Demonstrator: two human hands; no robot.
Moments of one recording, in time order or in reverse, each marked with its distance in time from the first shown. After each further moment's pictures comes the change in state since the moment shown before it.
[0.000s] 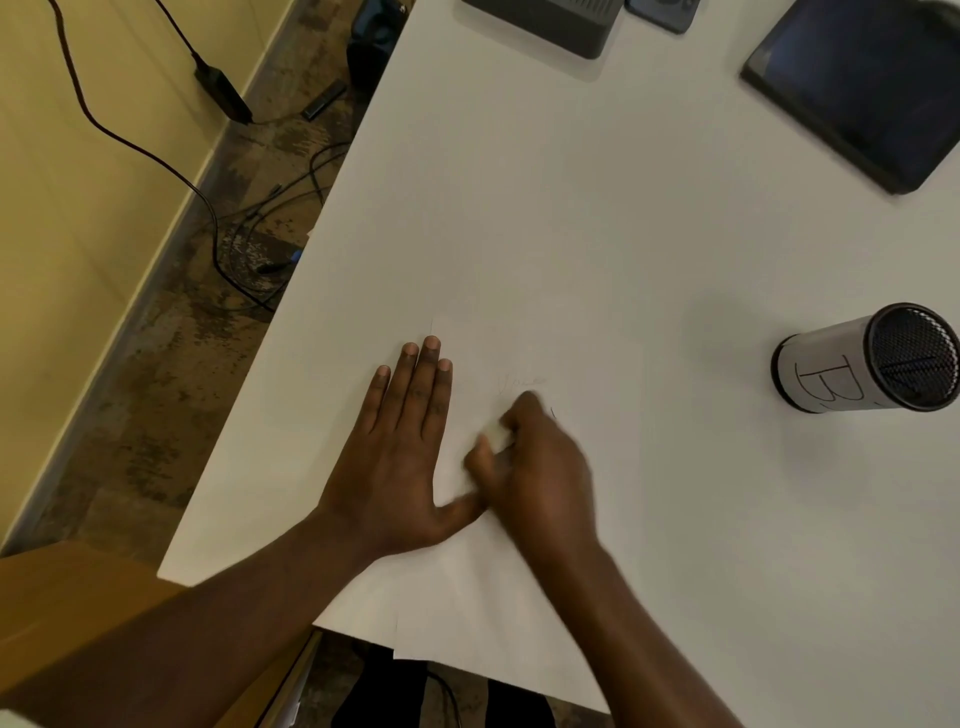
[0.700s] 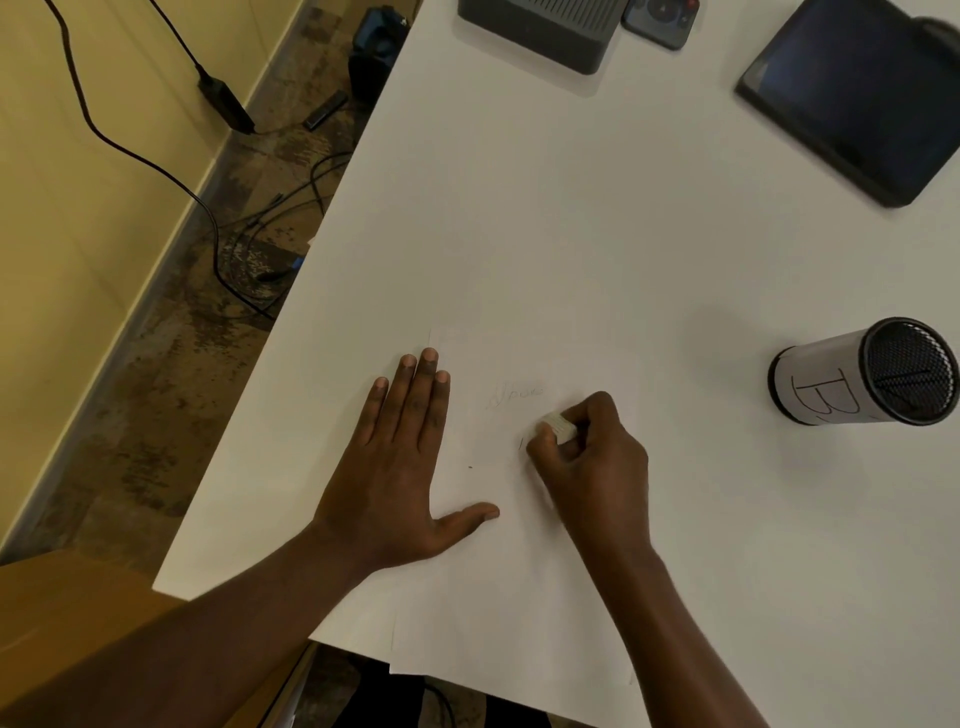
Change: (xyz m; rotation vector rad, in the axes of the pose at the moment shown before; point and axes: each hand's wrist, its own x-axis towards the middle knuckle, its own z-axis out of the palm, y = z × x) left_hand -0.001 0.002 0.000 -0.001 -0.001 -0.013; right_hand 0.014 0.041 -0.024 0.134 0.171 0.150
